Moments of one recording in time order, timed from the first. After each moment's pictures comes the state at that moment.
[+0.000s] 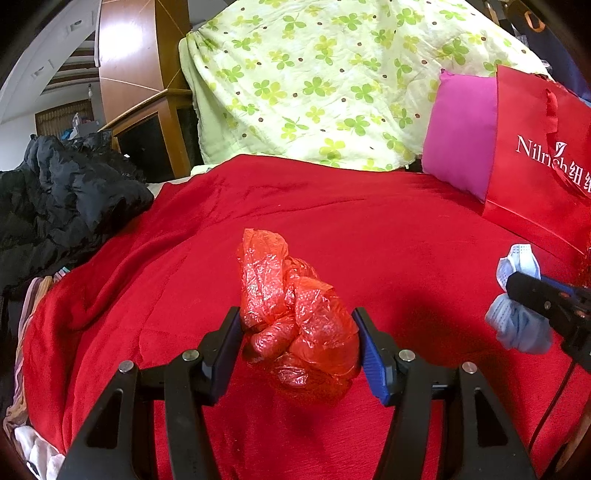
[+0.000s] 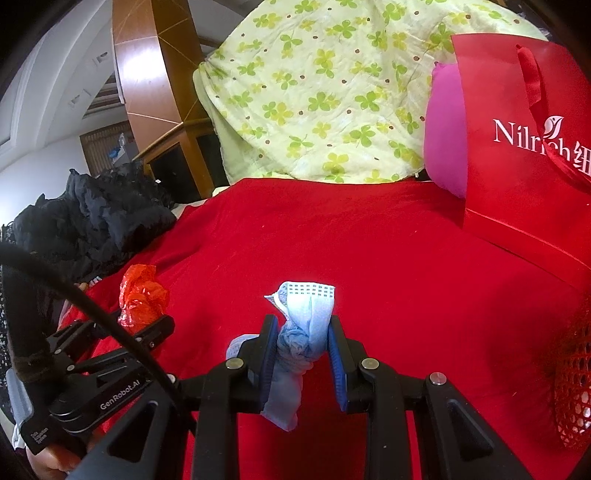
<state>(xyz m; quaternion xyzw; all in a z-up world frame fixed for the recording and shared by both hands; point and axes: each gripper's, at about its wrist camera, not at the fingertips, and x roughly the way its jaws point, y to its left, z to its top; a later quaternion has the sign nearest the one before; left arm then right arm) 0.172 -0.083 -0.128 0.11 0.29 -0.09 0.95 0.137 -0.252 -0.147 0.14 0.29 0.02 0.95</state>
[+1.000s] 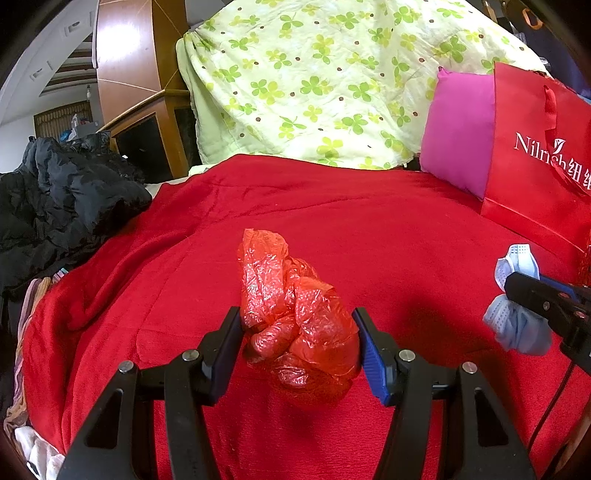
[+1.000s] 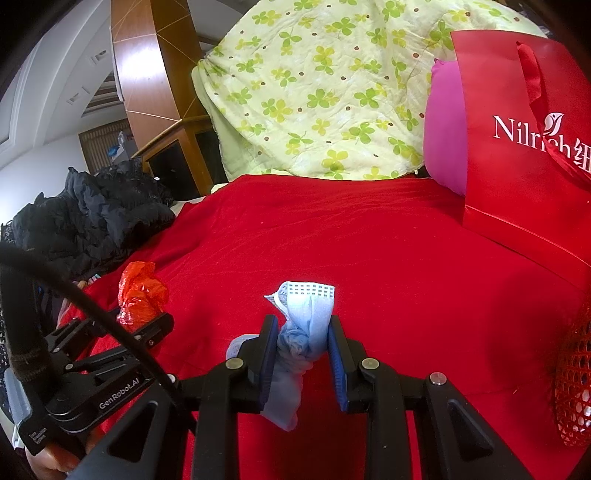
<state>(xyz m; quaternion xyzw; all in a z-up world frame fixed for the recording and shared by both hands) 0.173 -0.084 -0.129 0.11 0.30 -0.09 0.94 0.138 -0.253 -0.147 0.14 0.29 0.02 0.95</state>
